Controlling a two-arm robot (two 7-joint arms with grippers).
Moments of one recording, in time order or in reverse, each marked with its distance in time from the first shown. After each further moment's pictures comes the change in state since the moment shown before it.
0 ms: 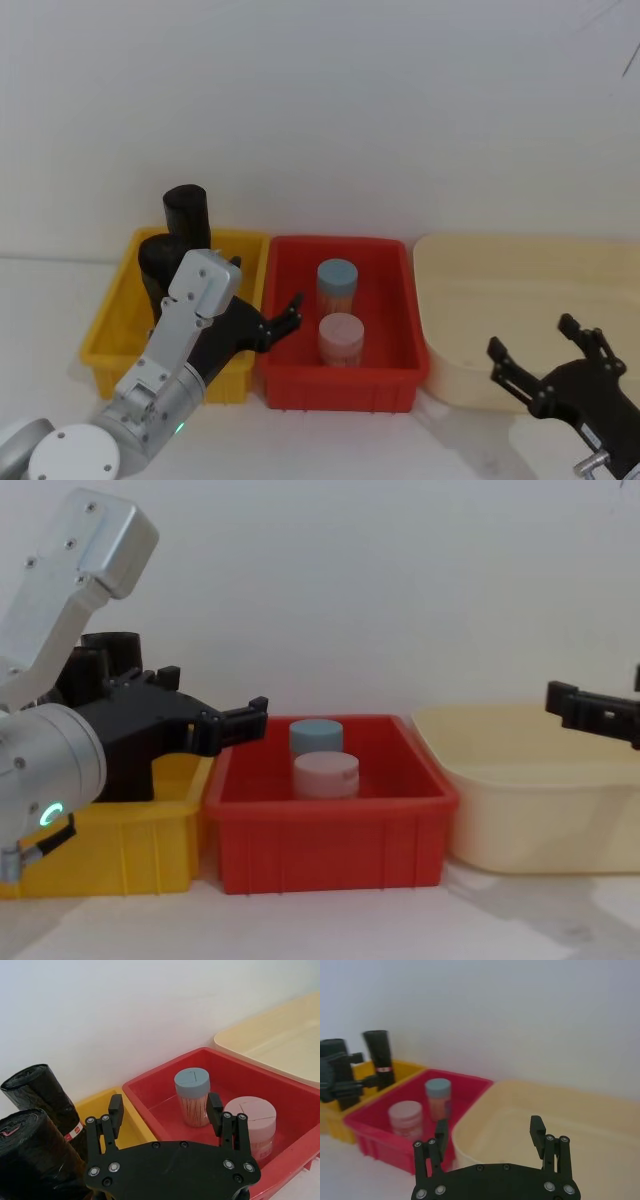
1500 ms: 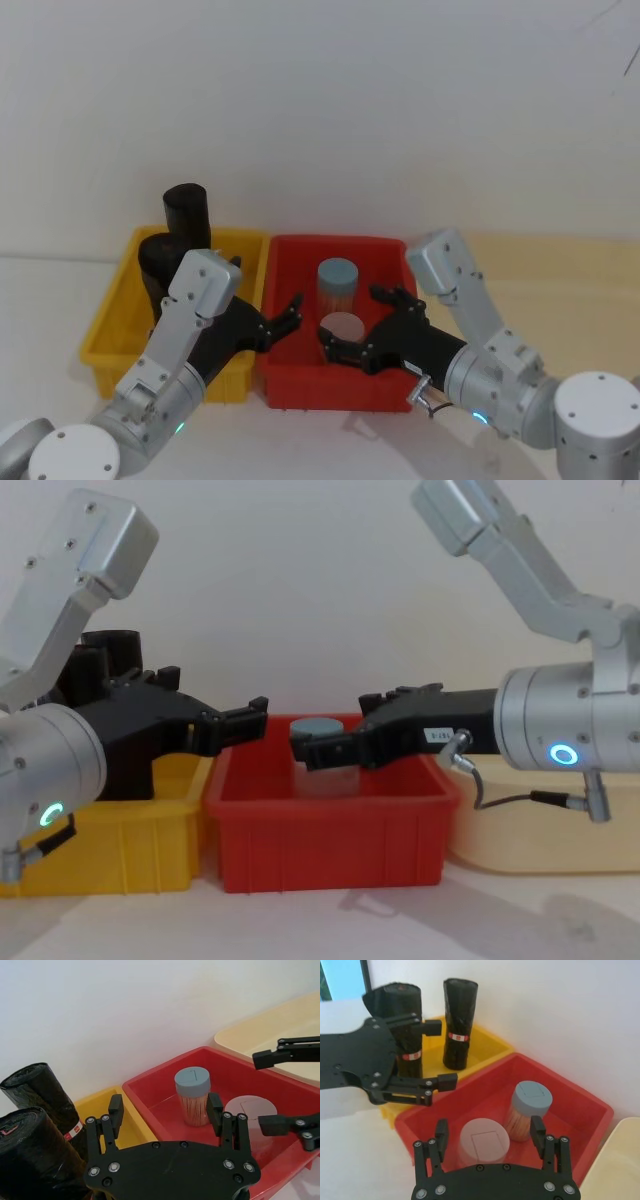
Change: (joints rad) left arm 0.000 0.000 0.000 0.000 0.000 0.000 0.000; right arm 0.497 -0.132 -0.340 0.357 -0.161 0.239 0.195
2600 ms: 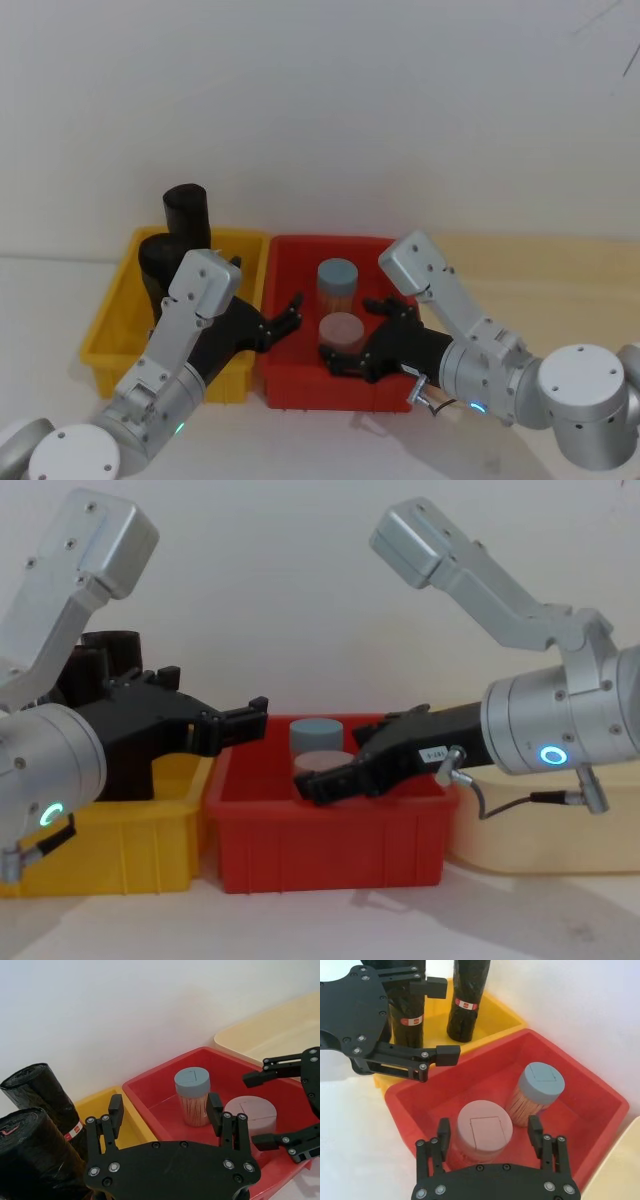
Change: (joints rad) left arm 0.000 0.000 0.000 0.000 0.000 0.000 0.000; right arm 0.094 0.007 -0.057 0.080 -0.071 0.074 0.080
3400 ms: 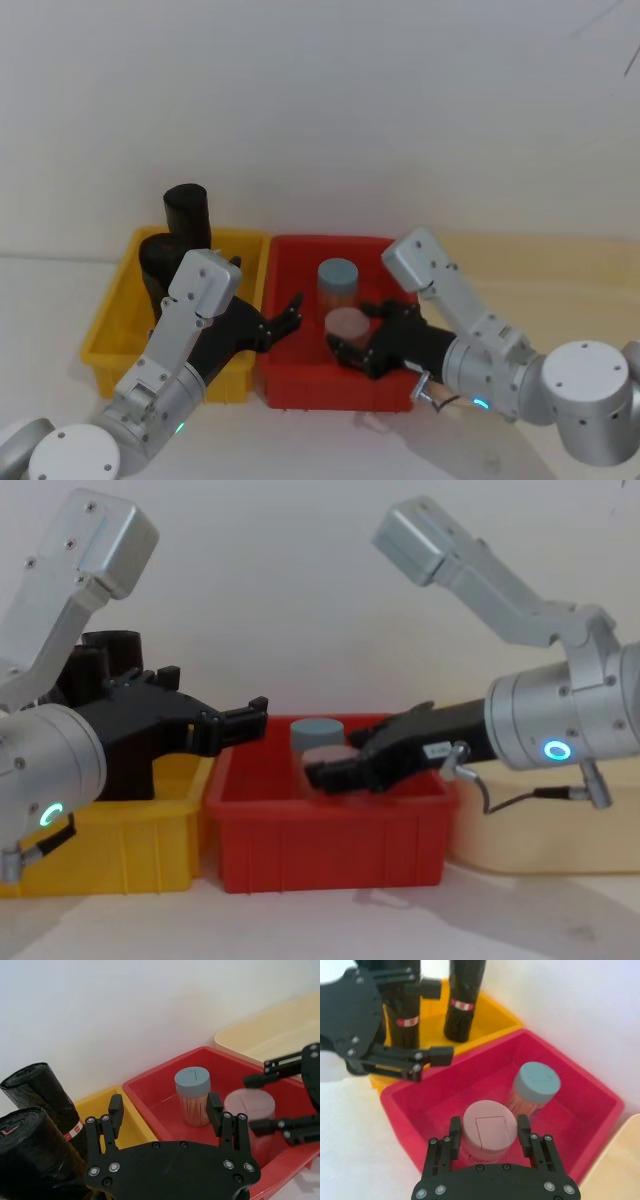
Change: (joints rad) left arm 0.000 0.000 0.000 0.000 0.000 0.000 0.000; right arm 0.001 -0.002 0.013 -0.001 -0.003 0.005 0.006
